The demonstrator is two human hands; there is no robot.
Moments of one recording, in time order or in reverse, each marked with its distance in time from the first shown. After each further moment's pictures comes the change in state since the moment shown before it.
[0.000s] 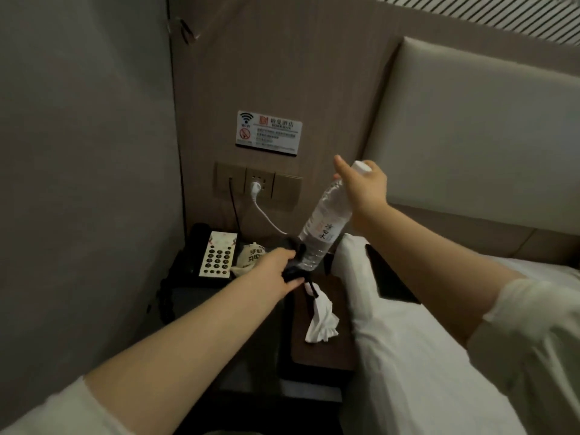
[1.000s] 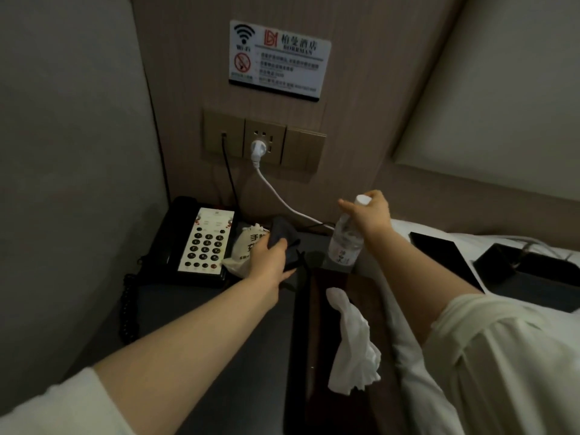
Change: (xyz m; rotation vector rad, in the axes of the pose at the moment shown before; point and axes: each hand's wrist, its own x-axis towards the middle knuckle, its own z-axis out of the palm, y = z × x) left_hand 0.200 -0.018 -0.023 0.145 0.056 0.295; right_hand 0.117 0.218 0.049 -0.364 -0.082 0.185
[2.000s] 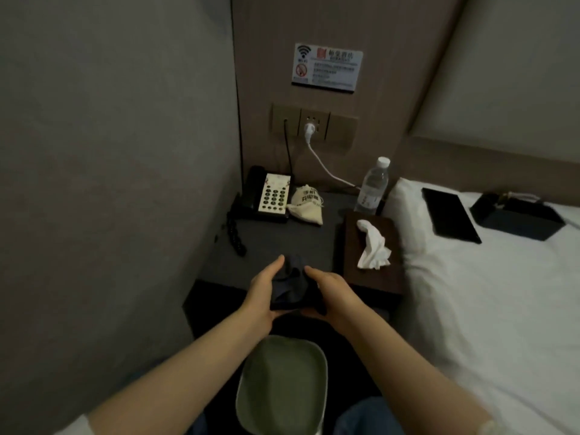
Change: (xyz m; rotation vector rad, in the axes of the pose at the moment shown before) left_hand -0.233 -0.039 -0.159 -0.110 0.035 -0.267; right_hand -0.343 0.026 0.003 0.319 -0.646 0.600
